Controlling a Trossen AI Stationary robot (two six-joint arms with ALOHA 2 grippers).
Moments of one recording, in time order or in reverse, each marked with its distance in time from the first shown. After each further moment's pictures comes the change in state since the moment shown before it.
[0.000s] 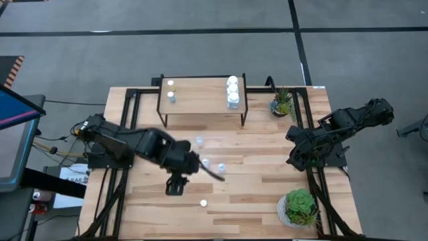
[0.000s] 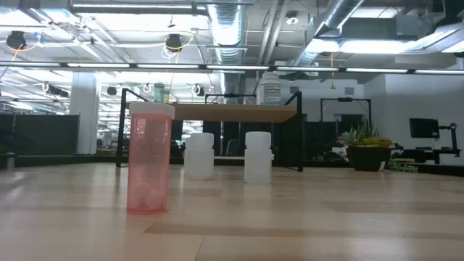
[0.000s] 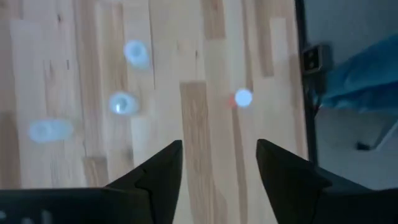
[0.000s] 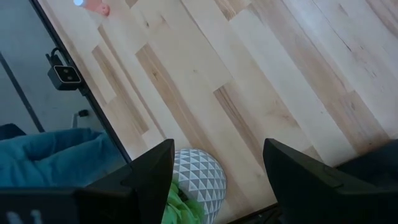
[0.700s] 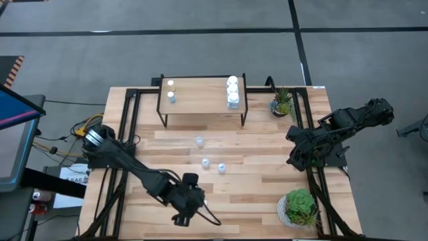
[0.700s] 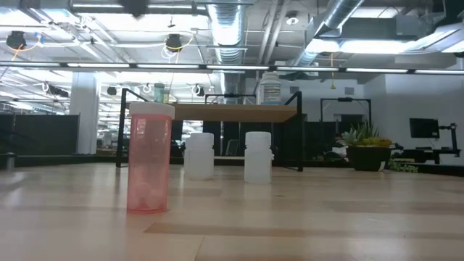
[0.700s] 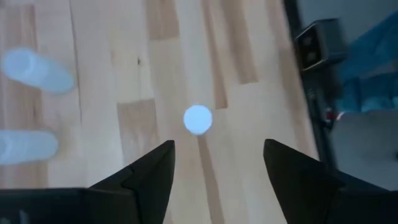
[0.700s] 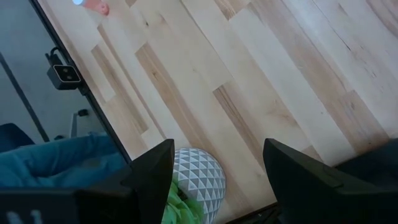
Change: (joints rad) left arm -0.251 0.099 -0.377 0.528 -0.182 -0.107; right arm 0.000 0.000 0.000 -0.003 -0.001 0.000
